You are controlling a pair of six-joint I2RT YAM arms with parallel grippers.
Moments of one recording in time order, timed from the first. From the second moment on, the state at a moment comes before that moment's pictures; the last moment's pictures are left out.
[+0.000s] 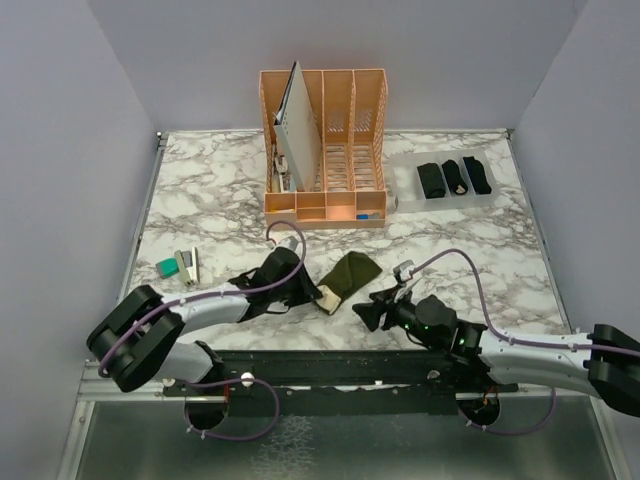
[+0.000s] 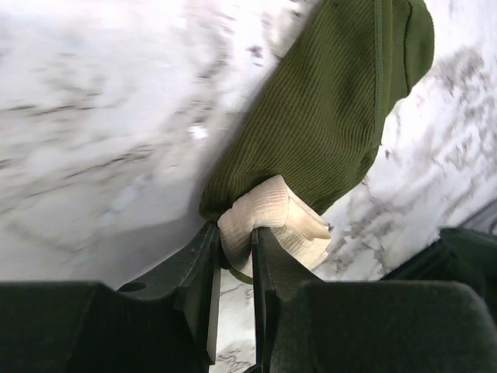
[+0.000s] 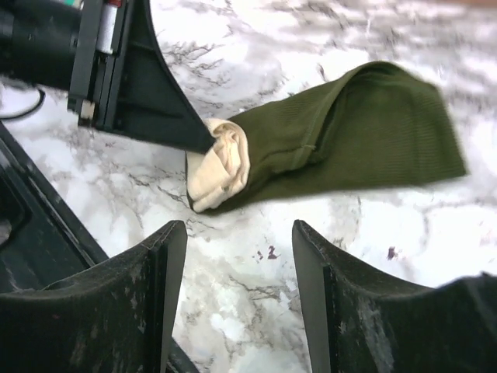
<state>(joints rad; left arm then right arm) -0.77 1.37 0.46 0.16 0.10 -0.94 1.12 0.90 0.10 0.52 0.34 0.51</state>
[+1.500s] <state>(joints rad) -0.75 0.98 0.38 -0.37 -0.01 -1.22 1.41 1.80 0.40 1.08 0.07 -1.13</state>
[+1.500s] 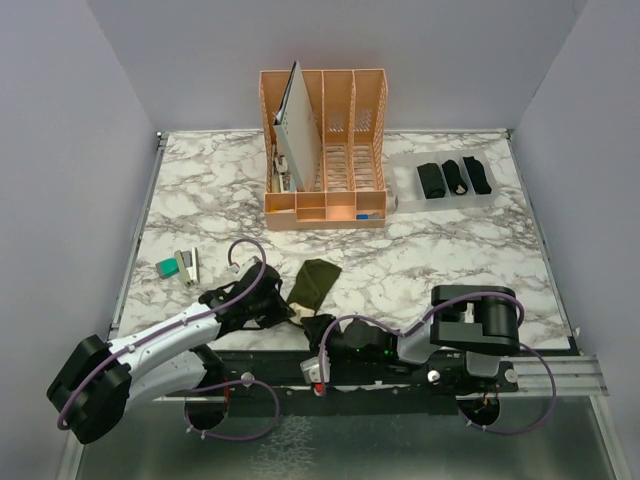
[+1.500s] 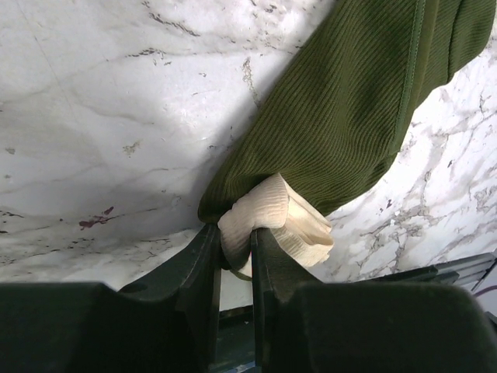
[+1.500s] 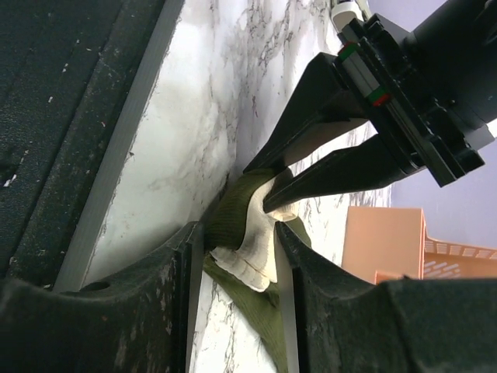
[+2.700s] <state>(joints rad) -0.69 0.85 0.29 -0.34 0.06 -1.22 1.37 1.86 0.45 1.09 0.13 -0.91</state>
